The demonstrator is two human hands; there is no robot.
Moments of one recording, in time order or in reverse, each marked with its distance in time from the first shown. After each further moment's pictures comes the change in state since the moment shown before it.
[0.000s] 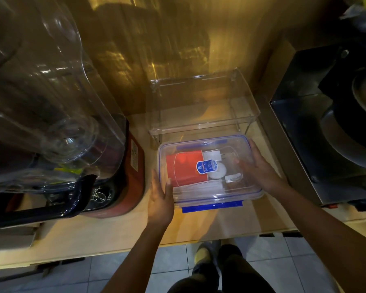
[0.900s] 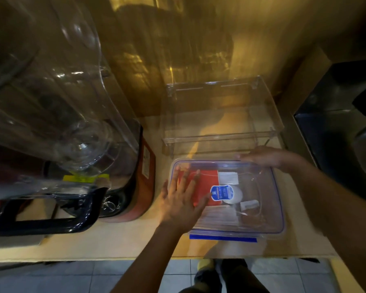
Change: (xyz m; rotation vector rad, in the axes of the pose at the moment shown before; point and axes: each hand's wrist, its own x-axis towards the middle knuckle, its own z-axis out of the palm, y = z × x) left_hand 0.024 0.010 0.008 0.716 -0.140 0.307; right_hand 0.085 -0.059 -0.009 -0.653 -0.388 0.257
